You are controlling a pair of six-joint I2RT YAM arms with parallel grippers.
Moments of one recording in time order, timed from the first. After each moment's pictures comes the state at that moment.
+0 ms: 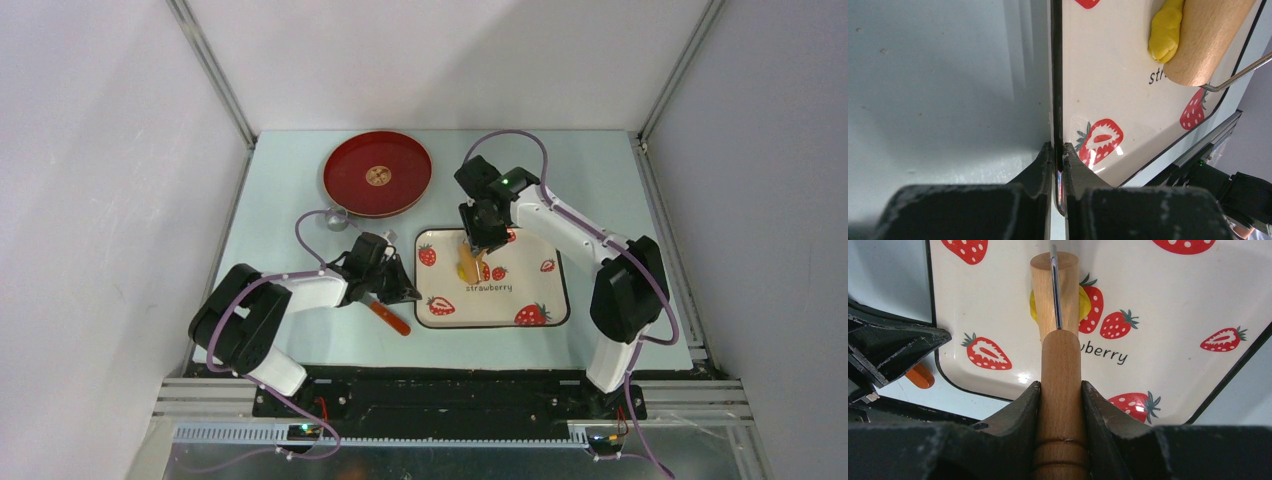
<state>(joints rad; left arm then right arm) -0.55 1.54 0.59 0.07 0.33 -0.80 0.66 1.83 1.58 -1.02 0.05 0.37</state>
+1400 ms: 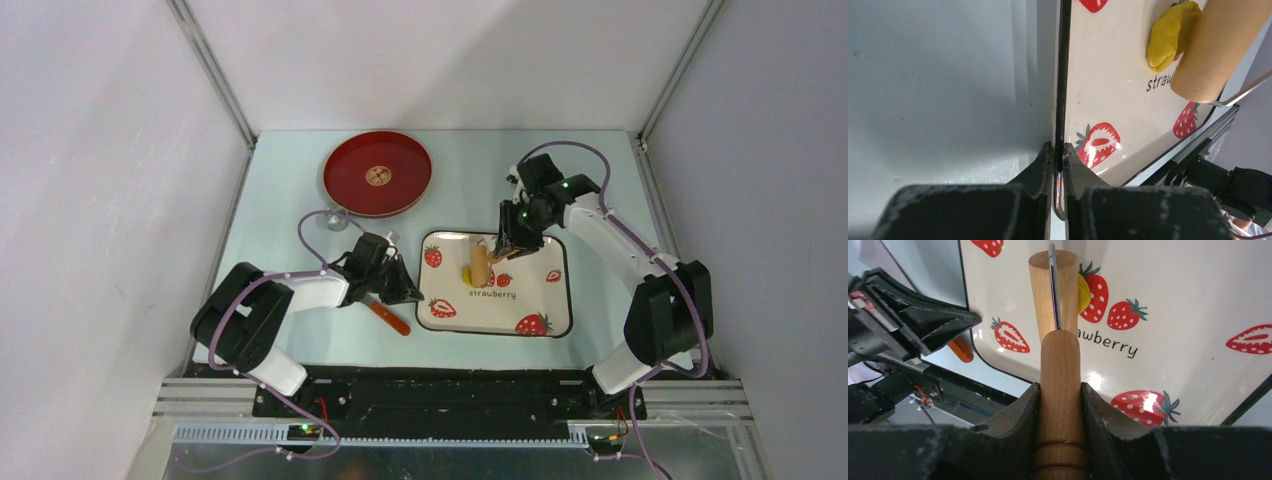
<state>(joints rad) -0.55 1.55 0.59 0.09 0.34 -0.80 0.42 1.59 1.34 -0.92 -0.27 0.39</state>
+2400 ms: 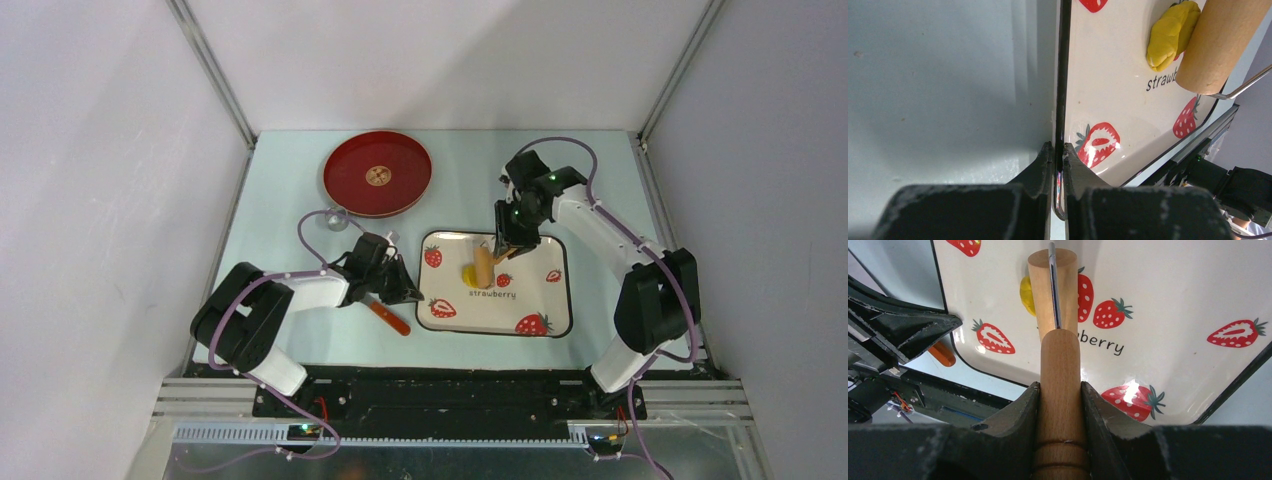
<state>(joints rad) -0.55 1.55 0.59 0.09 0.34 -0.80 0.44 1.65 1.43 -1.01 -0.20 0.38</state>
